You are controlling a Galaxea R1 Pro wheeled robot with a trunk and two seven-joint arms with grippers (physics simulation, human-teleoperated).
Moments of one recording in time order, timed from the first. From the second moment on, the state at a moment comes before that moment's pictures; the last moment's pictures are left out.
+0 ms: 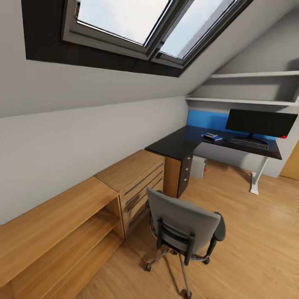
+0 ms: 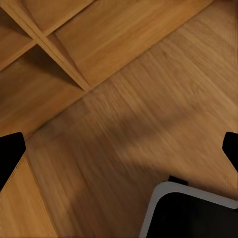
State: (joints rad) left arm 0.07 -0.03 -0.22 -0.17 0.27 -0.74 0.44; right arm -0.02 -0.01 0.21 0.02 -0.08 -1.04 -0.17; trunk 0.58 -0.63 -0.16
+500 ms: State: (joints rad) left arm 0.07 -0.03 -0.22 -0.17 0.27 -0.73 0.44; right arm -0.02 -0.01 0.21 0.02 -0.08 -1.04 -0.17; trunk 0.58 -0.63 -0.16
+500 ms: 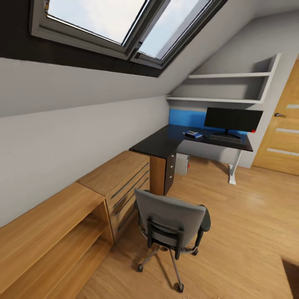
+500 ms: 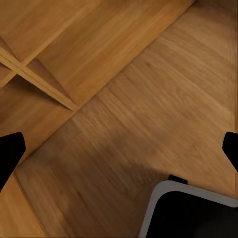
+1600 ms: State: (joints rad) left arm 0.07 -0.03 -0.22 -0.17 0.27 -0.73 0.44; right arm -0.02 -0.01 0.21 0.02 -0.08 -1.04 -0.17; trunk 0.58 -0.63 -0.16
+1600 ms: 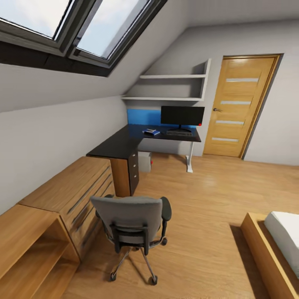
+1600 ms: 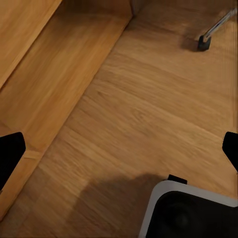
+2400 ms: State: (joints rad) left arm 0.07 -0.03 -0.22 -0.17 0.27 -0.73 0.44; right arm -0.02 -0.01 0.22 0.02 -0.08 -1.04 -0.17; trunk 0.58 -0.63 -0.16
